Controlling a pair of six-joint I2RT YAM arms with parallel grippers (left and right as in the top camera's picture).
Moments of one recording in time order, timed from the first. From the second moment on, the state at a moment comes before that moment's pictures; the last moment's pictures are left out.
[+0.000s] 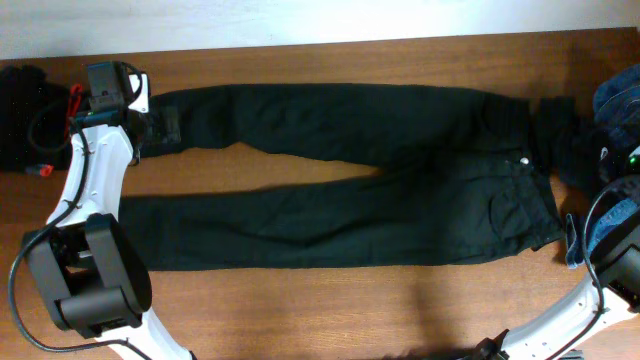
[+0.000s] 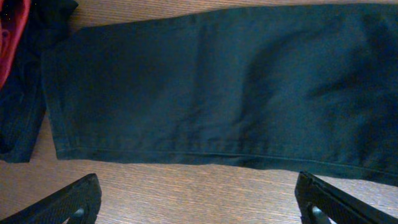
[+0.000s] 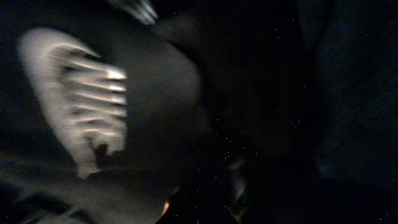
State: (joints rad) left arm 0.16 1.96 1.56 -0.61 -0.06 0.09; right arm -0.78 2.14 1.74 -0.98 -0.14 0.08
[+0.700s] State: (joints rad) left arm 0.16 1.96 1.56 -0.61 -0.06 0.09; right arm -0.65 2.14 1.96 -1.06 -0.32 -0.06
